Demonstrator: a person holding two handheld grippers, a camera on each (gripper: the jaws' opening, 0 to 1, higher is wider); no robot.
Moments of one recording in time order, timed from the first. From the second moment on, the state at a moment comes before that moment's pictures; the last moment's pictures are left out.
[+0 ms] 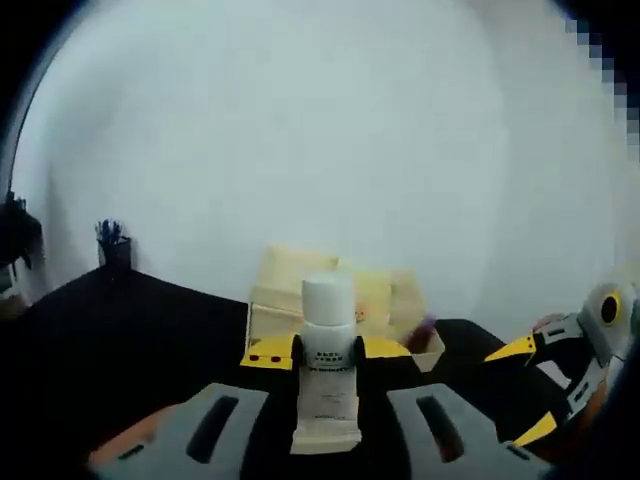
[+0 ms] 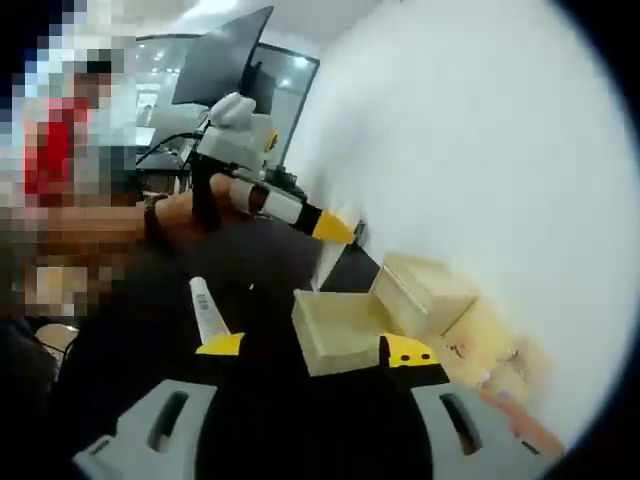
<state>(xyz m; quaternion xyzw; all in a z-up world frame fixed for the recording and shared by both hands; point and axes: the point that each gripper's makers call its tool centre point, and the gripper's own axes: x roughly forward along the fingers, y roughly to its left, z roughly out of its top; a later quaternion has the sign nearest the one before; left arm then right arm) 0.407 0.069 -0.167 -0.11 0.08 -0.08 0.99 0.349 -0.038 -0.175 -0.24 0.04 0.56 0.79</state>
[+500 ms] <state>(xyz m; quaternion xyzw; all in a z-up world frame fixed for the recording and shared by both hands) 0.444 0.083 -0.194 -0.09 0.14 -0.06 0.98 0.372 -0.048 -0.180 -0.27 0.06 0.55 0.79</state>
